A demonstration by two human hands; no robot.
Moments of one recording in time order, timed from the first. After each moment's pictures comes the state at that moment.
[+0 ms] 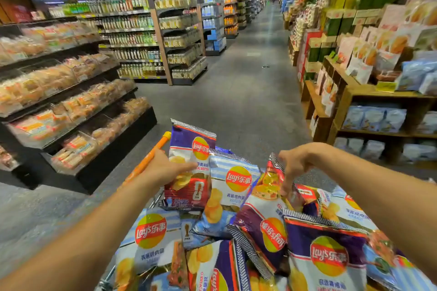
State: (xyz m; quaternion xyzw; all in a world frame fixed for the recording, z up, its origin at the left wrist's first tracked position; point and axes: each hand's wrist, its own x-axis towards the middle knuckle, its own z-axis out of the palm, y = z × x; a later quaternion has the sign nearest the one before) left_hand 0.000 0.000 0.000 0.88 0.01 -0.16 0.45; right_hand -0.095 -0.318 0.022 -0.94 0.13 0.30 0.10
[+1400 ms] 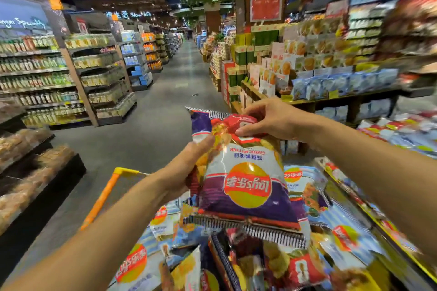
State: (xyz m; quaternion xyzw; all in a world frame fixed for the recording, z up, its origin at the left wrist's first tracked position) left_hand -0.118 -0.062 0.100 0.57 -0.33 -0.44 0.61; right_hand -0.236 -0.256 0.167 -0.89 0.11 -0.13 0.42
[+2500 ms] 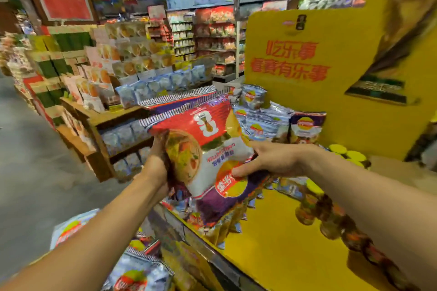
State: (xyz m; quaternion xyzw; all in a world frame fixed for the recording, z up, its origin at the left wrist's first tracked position) left_hand -0.425 -0.451 0.053 0.45 -0.33 -0.57 0.61; right_hand -0.668 -0.469 0.093 -0.68 0.40 -0.11 0.61
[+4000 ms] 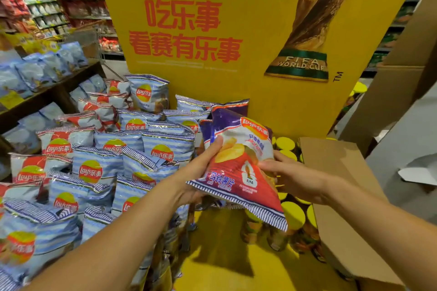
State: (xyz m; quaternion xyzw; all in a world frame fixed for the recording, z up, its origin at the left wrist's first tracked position) left_hand -0.685 -0.716 -0.013 0.31 -0.48 -0.80 0.18; right_hand -0.898 -0.623 -0.023 -0.40 0.61 -0.36 0.58
